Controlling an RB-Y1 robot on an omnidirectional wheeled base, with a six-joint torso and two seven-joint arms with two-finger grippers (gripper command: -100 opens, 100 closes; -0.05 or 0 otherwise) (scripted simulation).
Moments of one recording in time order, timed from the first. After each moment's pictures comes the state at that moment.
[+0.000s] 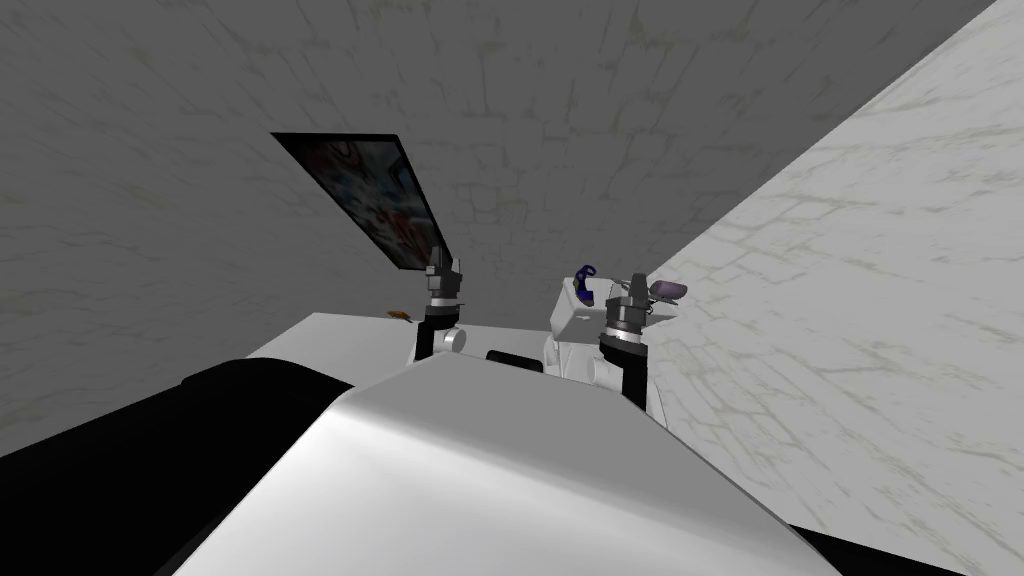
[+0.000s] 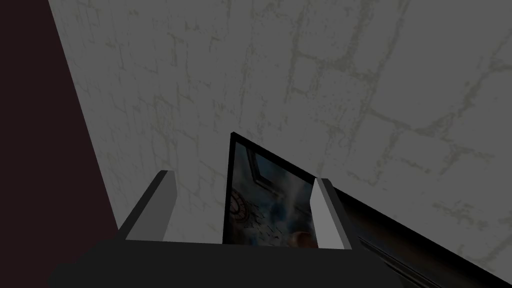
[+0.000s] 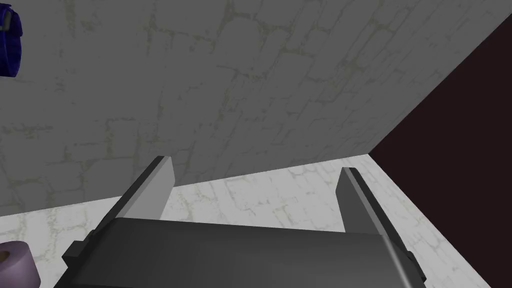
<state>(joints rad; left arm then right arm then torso) 0.51 -0.03 -0.07 -2.33 0.11 -0.37 -0.05 0.47 -0.05 -0.03 -2.25 0.09 -0.39 0.06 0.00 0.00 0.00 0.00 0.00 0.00</state>
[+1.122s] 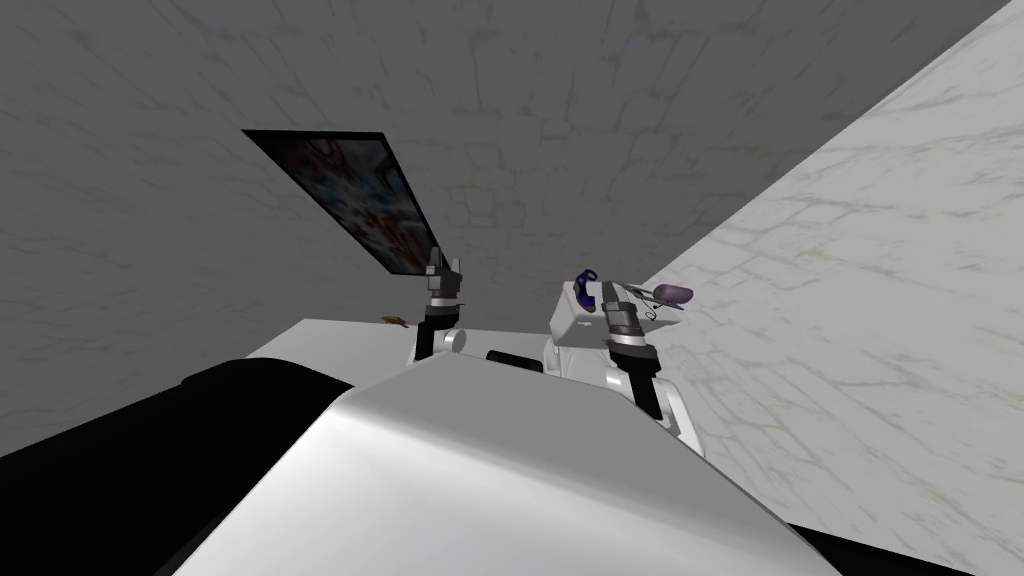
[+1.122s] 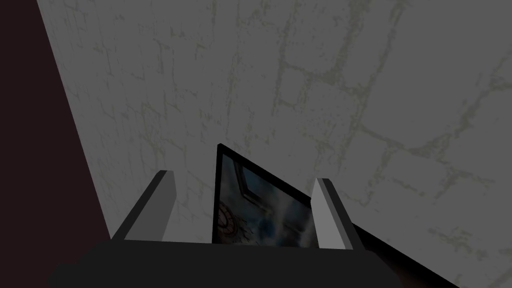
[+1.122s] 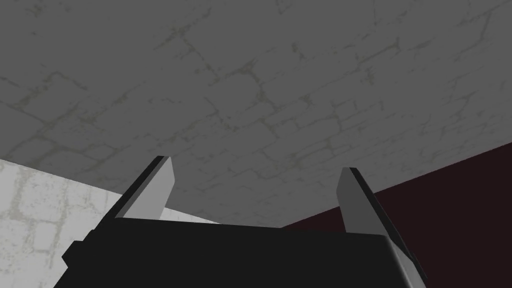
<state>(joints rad) 0.51 -0.03 -0.07 -2.33 0.11 -0.37 -0.05 0.50 -0.25 -0.07 -2.24 0.34 -0.36 0.31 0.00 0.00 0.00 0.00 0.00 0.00</state>
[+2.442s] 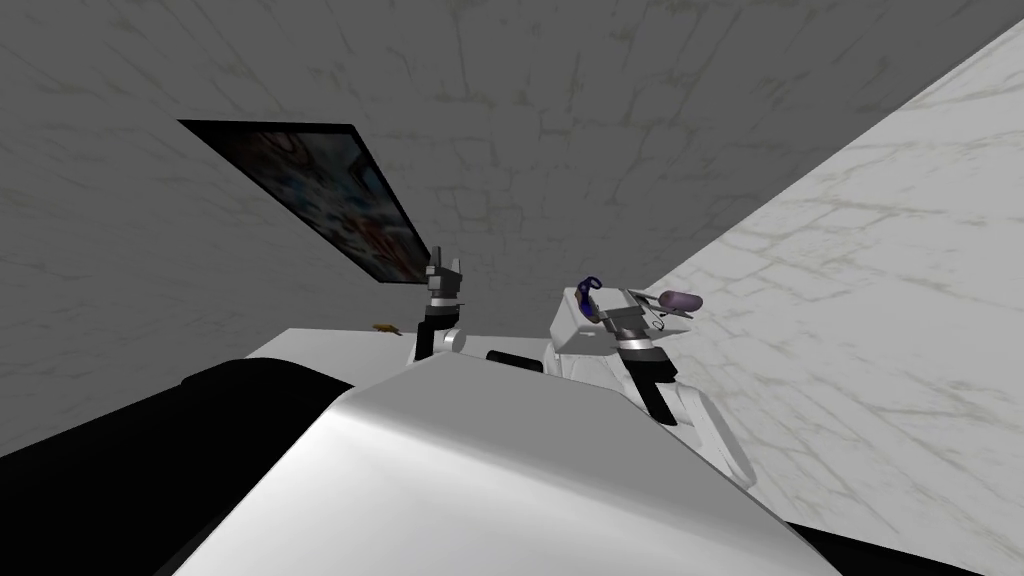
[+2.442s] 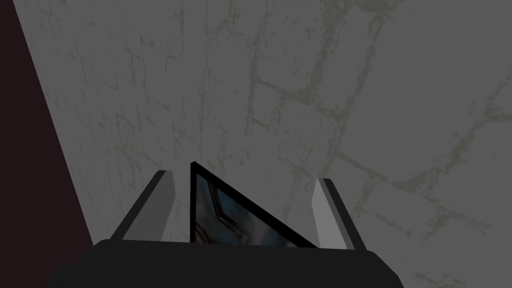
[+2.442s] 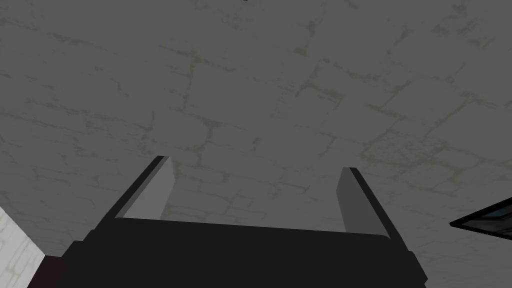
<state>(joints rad) 0.51 -0.03 -0.07 -2.33 0.11 -0.37 -0.05 0.54 -0.41 -0.14 -2.22 0.70 -0.33 0.68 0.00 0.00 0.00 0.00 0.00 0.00</state>
